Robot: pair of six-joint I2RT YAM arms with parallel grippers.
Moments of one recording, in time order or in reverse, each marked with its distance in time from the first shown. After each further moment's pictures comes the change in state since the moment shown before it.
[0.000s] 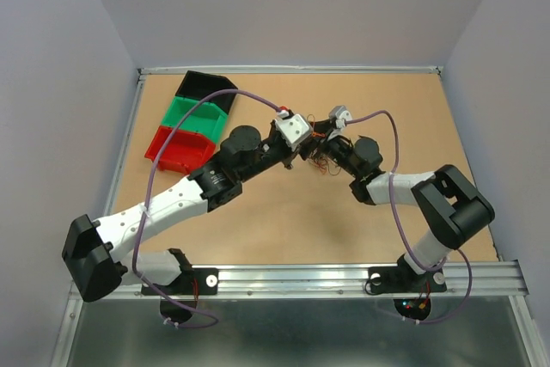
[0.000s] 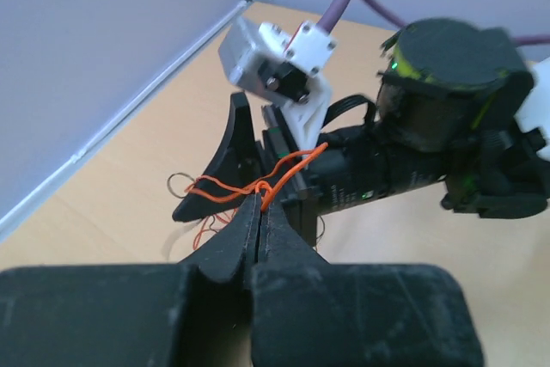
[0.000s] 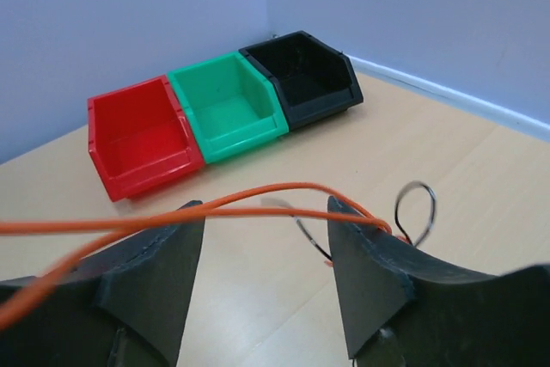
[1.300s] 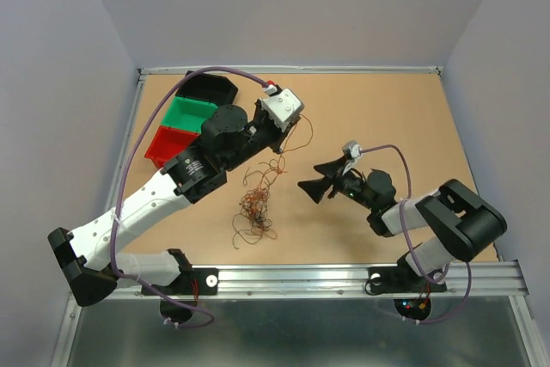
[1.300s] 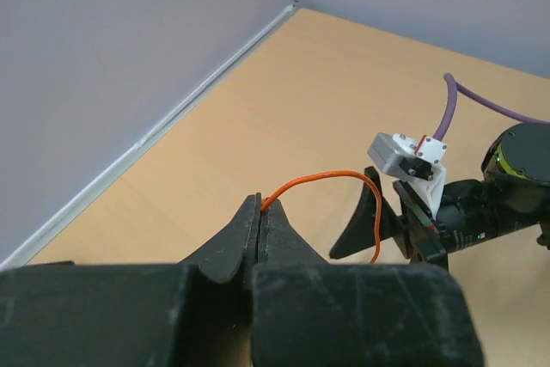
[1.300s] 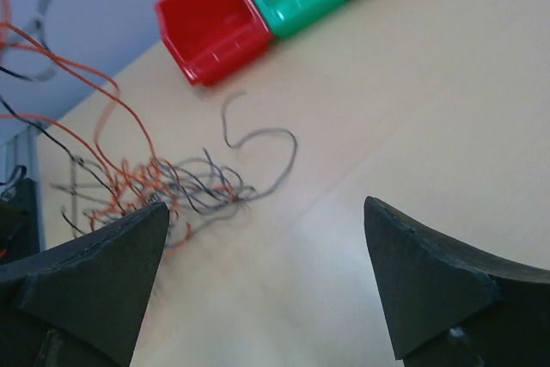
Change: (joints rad) left arm 0.000 -0.053 0.295 -0.363 -0.115 0.021; right arm 0.005 -0.048 -0.379 0.104 -0.098 0.231
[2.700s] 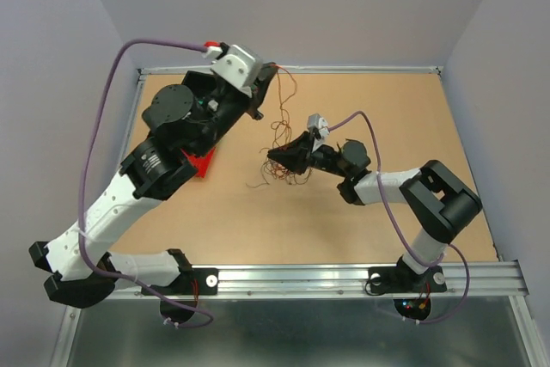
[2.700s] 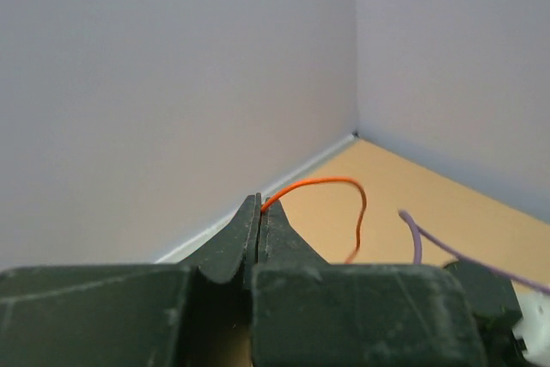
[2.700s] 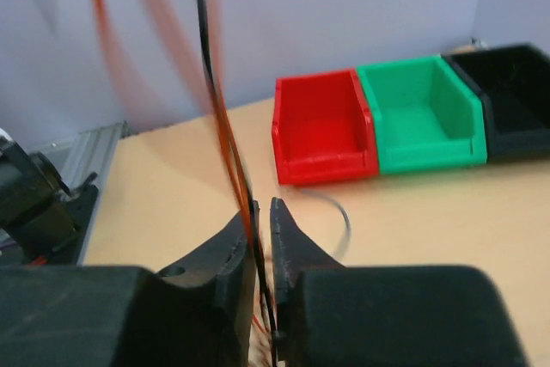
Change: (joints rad) left arm 0.000 -0.001 0.310 -0.037 -0.090 0.010; right arm 0.098 0.127 0.470 -0.019 -0.233 -0.096
